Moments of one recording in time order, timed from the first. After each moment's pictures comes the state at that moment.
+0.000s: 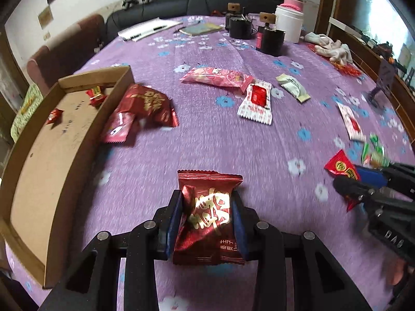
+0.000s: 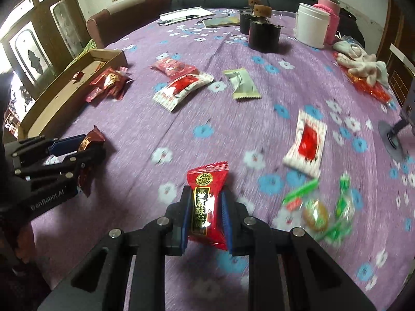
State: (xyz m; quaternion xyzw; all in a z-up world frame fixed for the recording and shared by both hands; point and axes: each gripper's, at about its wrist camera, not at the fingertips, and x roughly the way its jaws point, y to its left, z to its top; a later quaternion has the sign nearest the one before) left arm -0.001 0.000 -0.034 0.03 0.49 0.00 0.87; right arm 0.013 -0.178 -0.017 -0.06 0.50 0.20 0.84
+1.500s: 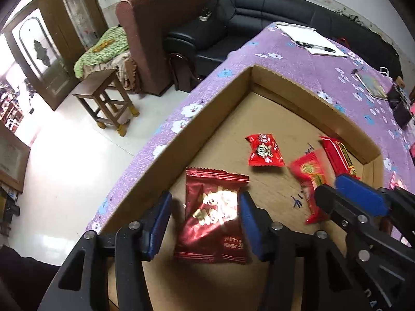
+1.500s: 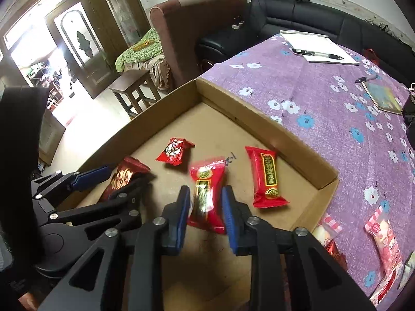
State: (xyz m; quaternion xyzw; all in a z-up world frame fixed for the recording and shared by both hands) left arm 0.082 0.263 -0.023 -0.08 0.50 0.23 0.83; right arm 0.128 0.144 0.001 -0.07 0.47 0.35 0.81
